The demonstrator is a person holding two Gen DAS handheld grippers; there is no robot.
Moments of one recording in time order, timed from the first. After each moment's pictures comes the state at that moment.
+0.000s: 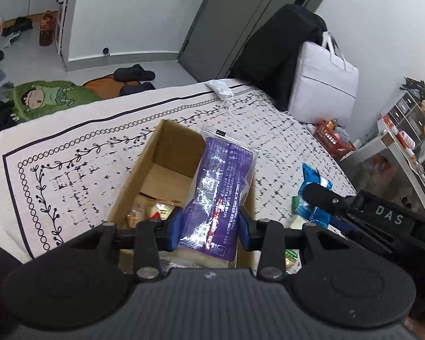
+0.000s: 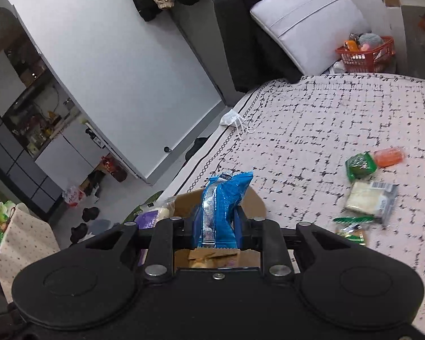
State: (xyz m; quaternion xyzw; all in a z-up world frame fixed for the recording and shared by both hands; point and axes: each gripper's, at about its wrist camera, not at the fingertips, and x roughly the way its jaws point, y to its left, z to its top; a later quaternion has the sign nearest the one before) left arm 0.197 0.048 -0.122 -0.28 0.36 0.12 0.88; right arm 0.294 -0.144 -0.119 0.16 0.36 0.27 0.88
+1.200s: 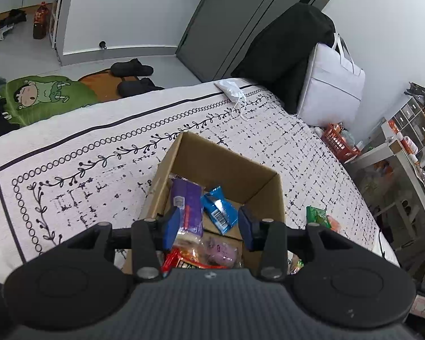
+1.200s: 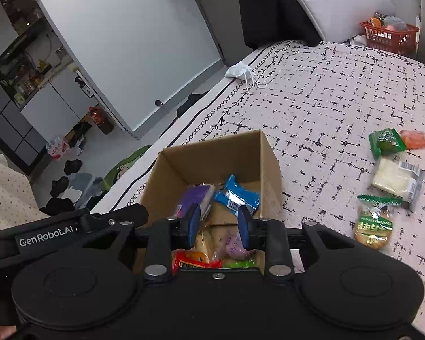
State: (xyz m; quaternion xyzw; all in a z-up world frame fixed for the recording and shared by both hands) left arm 0.217 0.101 -0.140 -0.29 0.37 0.10 0.88; right arm 0.295 -0.087 -0.146 0.08 0.43 0.27 0.86
